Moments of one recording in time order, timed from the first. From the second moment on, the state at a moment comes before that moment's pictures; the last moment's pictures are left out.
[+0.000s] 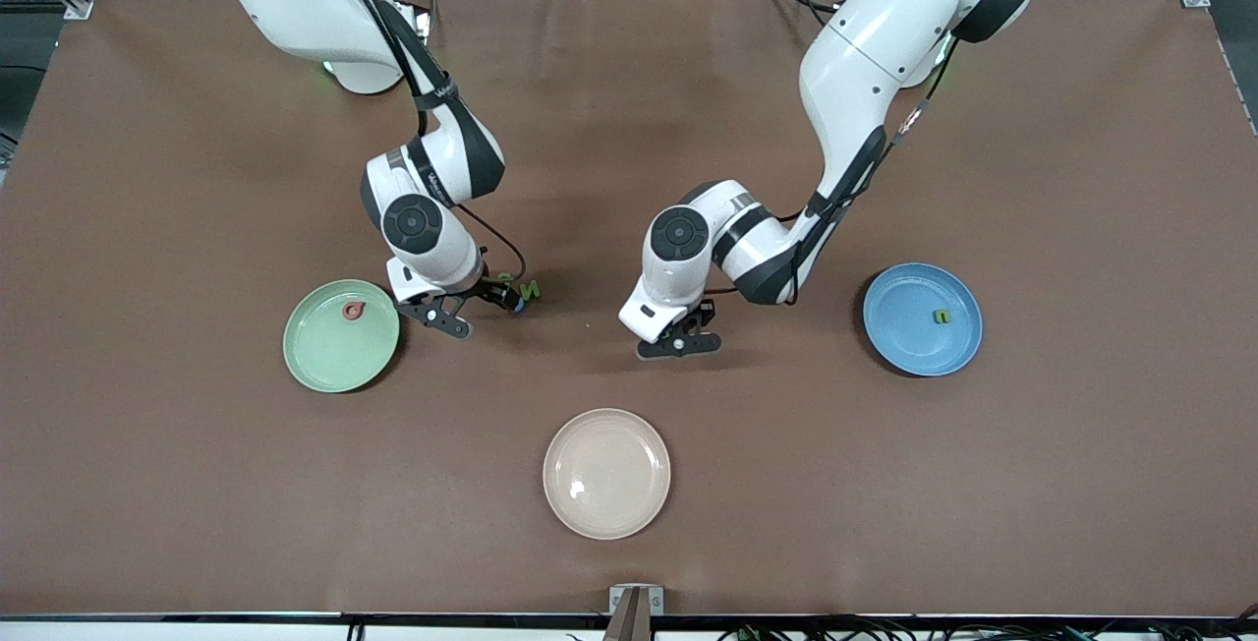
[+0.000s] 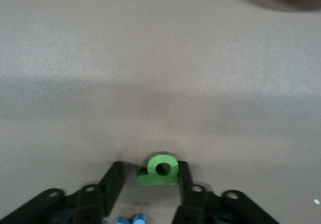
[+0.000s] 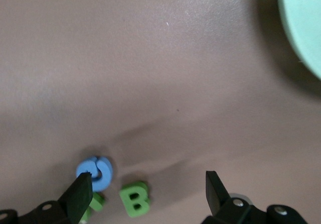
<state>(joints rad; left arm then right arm) -0.50 0.88 -0.27 -1.46 0.33 2.36 -0.99 0.49 0.44 -0.01 -2.07 0.05 2.42 0.81</state>
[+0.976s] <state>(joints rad) -0.49 0.88 -0.27 -1.45 0.33 2.33 -0.99 0.56 0.40 -0.01 -2.24 0.05 2.63 0.71</state>
